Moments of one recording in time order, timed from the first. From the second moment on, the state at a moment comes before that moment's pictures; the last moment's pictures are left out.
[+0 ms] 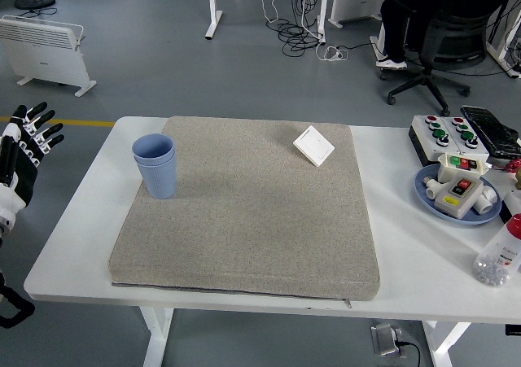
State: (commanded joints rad) left arm -0.23 0.22 -1.72 -1.32 0.89 -0.09 -0.06; right arm 0.09 -0.11 1.24 0.18 -0.93 -0.03 -0.18
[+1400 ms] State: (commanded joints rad) left arm -0.14 0.01 -1.75 -1.31 0.88 -0.07 -0.05; right arm 0.10 -0.12 1.26 0.18 -0.94 -0.02 -0.18
